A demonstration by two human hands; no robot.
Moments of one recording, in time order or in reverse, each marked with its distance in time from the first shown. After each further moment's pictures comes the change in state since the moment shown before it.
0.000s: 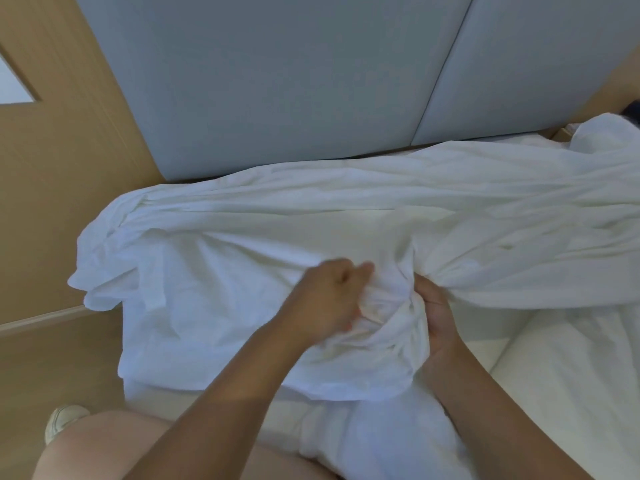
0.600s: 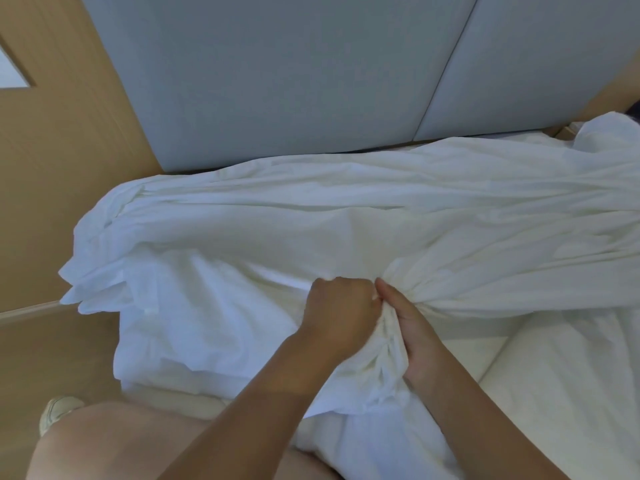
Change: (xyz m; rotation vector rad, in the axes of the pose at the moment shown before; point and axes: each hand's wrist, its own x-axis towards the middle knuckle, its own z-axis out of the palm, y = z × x) left_hand 0.005 -0.008 0.032 0.739 -0.007 0.185; right_hand 0.003 0.024 -0.008 -0.080 0.124 0.146
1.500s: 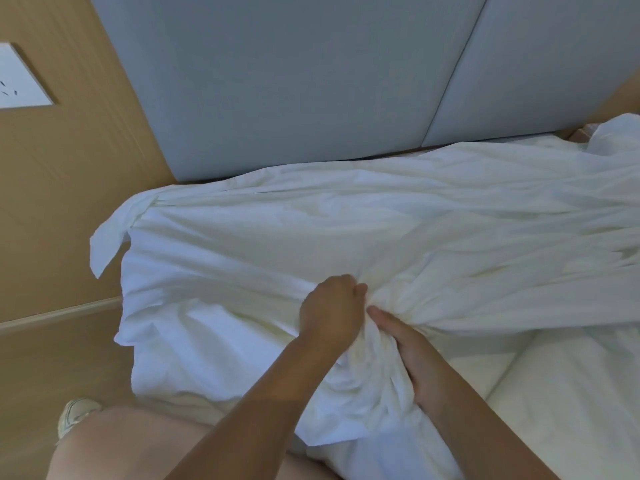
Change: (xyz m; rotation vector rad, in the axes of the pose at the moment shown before) left_hand 0.011 -0.018 0.015 -0.229 0.032 -0.272; right_hand -0.015 0.011 0.008 -0.116 -0.012 -0.004
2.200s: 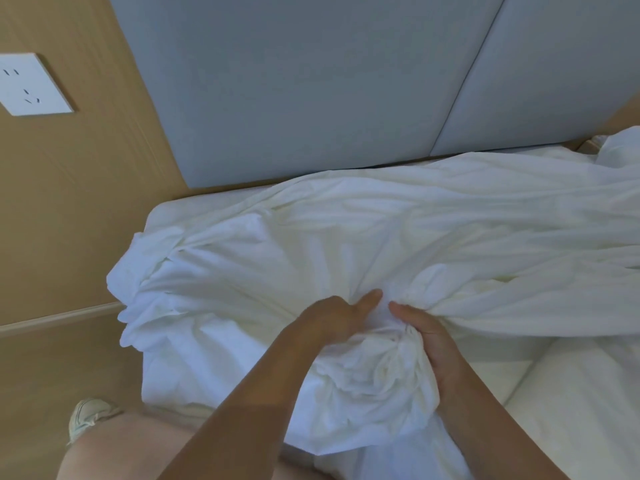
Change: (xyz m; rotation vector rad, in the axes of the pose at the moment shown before) left_hand 0.017 -0.020 -0.012 -0.196 -0.439 -0.282; right_hand 0.015 -0.012 -0.005 0.134 -0.058 0.036
